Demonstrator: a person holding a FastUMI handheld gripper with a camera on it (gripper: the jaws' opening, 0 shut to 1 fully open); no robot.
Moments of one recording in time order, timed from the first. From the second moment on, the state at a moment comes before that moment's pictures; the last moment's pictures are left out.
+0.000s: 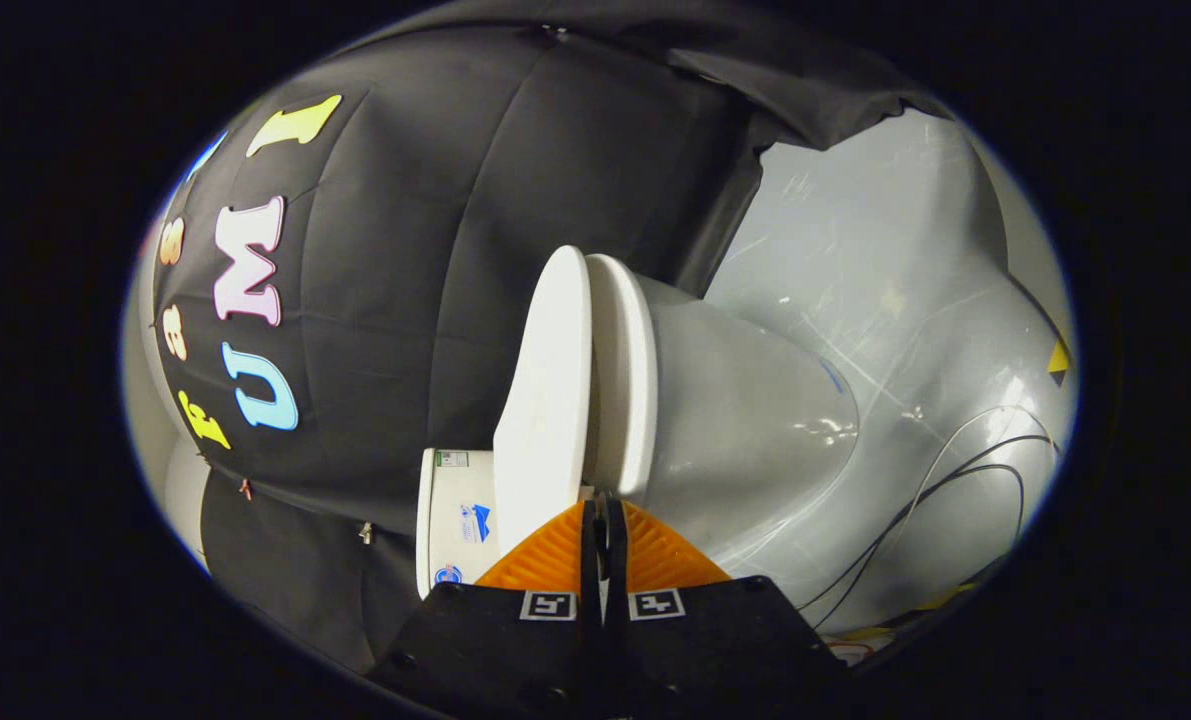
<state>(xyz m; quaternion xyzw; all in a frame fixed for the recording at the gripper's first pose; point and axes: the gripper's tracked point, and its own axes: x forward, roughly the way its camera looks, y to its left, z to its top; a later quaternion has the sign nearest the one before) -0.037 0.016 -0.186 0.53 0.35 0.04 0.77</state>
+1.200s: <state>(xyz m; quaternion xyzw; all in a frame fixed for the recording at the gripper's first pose) -0.030 0.112 0.013 0.24 0.26 0.01 0.93</state>
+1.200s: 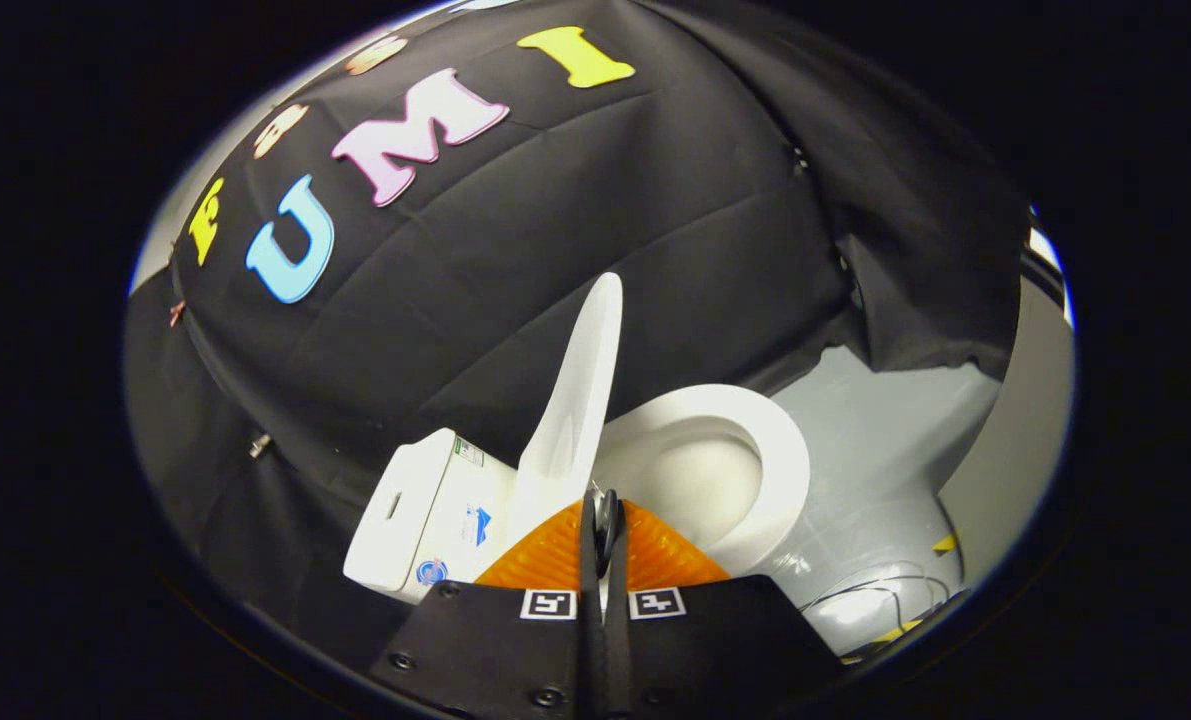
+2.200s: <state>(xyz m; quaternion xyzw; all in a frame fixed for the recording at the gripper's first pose) -0.024 0.242 0.097 0.05 0.19 -0.04 0.98</state>
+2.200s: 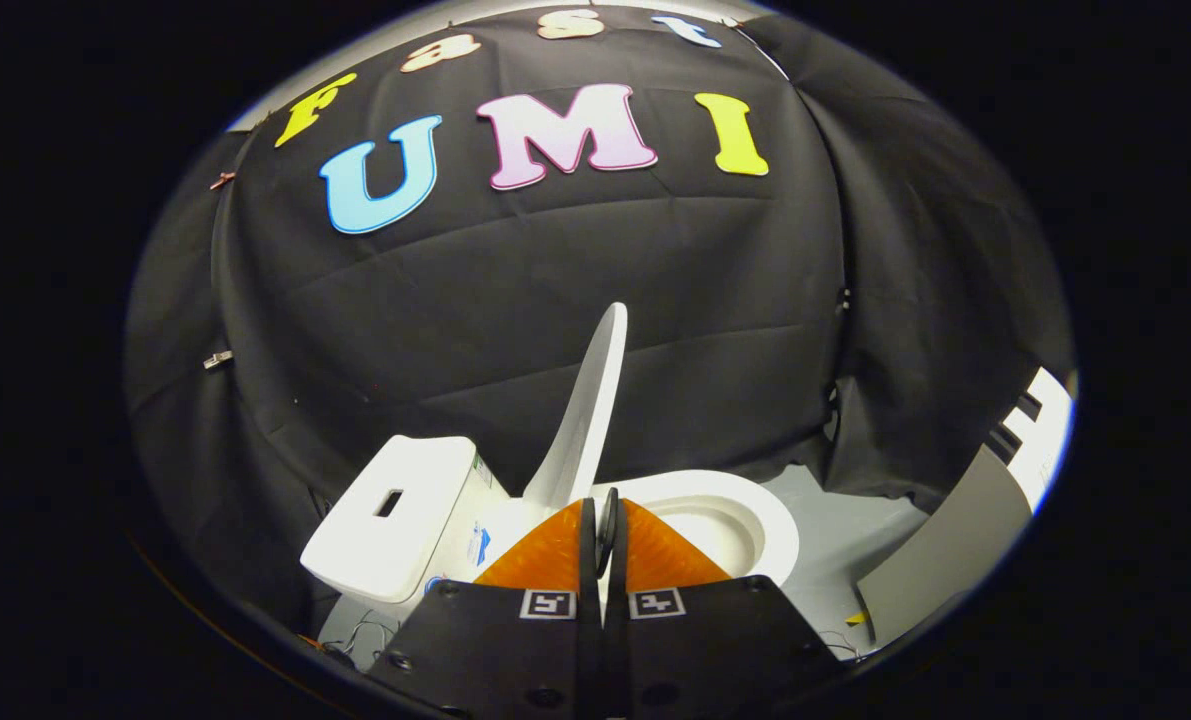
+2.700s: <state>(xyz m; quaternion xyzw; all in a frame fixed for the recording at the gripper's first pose) -0.028 0.319 0.113 -0.01 0.15 -0.03 0.99</state>
